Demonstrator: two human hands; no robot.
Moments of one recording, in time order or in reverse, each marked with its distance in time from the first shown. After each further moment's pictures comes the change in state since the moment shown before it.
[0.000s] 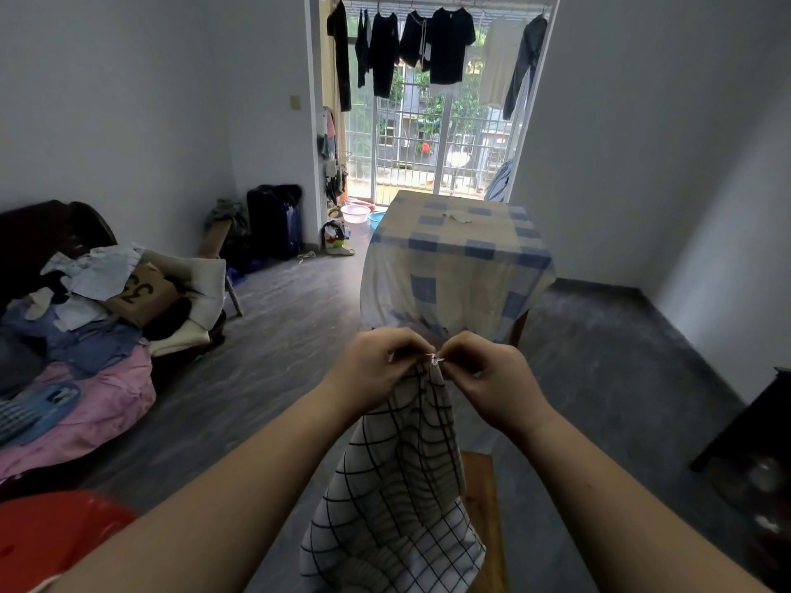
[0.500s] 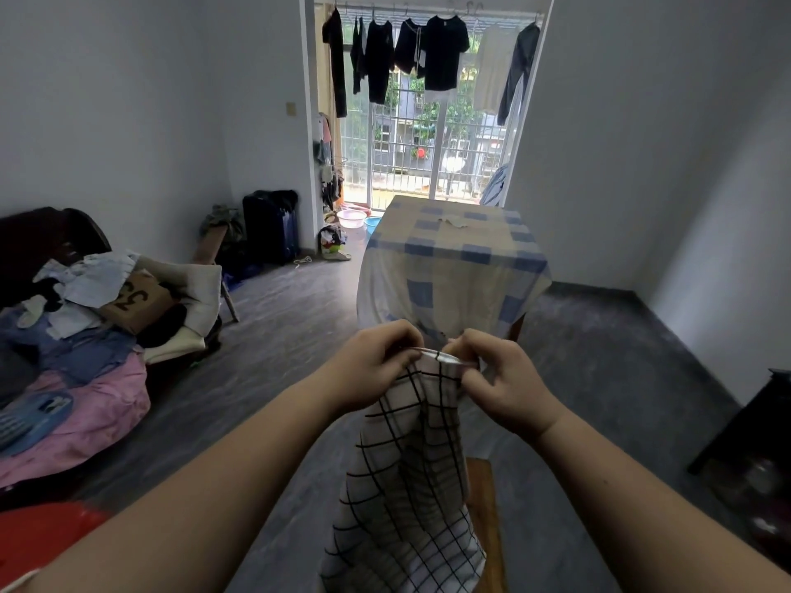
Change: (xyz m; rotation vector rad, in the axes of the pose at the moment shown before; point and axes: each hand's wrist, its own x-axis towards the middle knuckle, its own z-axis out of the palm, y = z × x) left_hand 0.012 0.001 -0.016 0.057 -0.200 -0.015; right_hand 0.010 -0.003 -0.015 0.248 -0.092 -0.072
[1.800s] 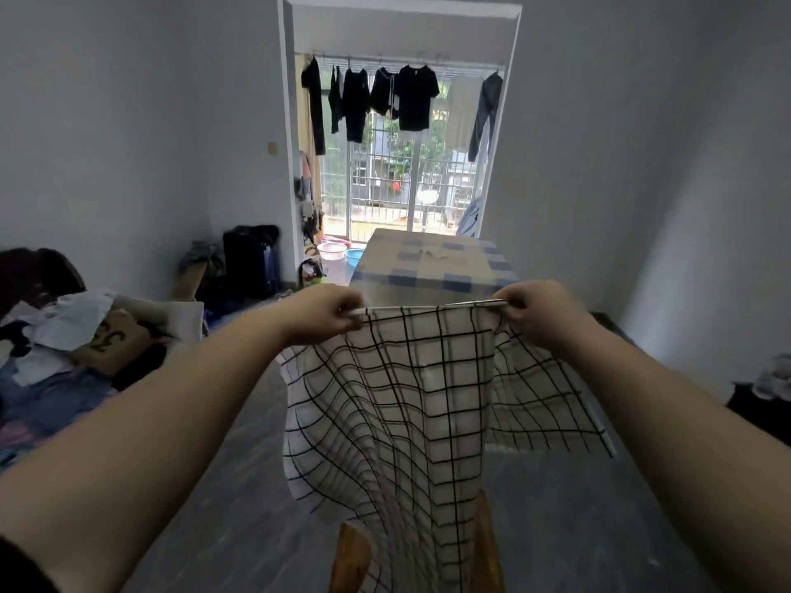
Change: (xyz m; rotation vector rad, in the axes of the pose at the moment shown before) left_hand 0.058 -0.035 -0.114 0.419 -0.285 -0.158; right_hand 0.074 -0.019 -0.088 -0.685 0.018 0.379
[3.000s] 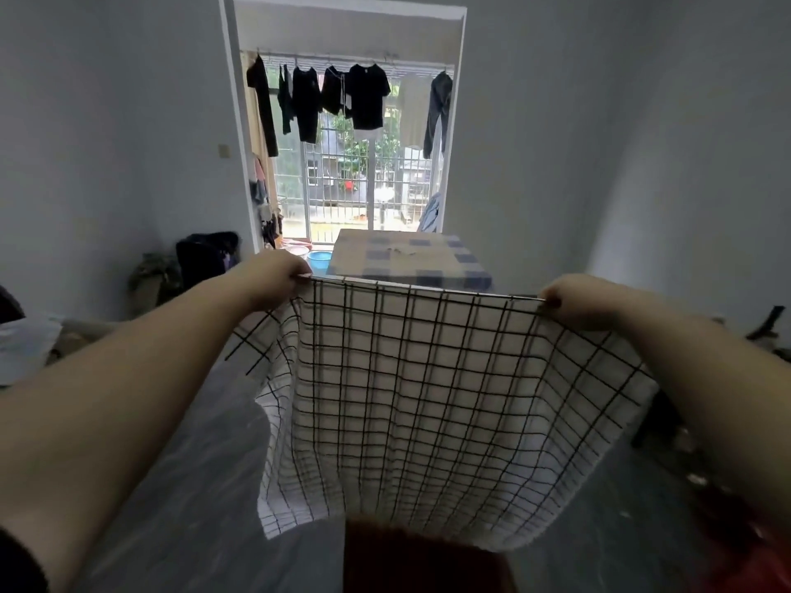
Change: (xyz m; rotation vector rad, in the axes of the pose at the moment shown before) left_hand 0.007 -0.077 -0.064 0.186 0.123 -0.065; right_hand -0.014 -0.001 -0.041 -0.389 -0.320 0.203
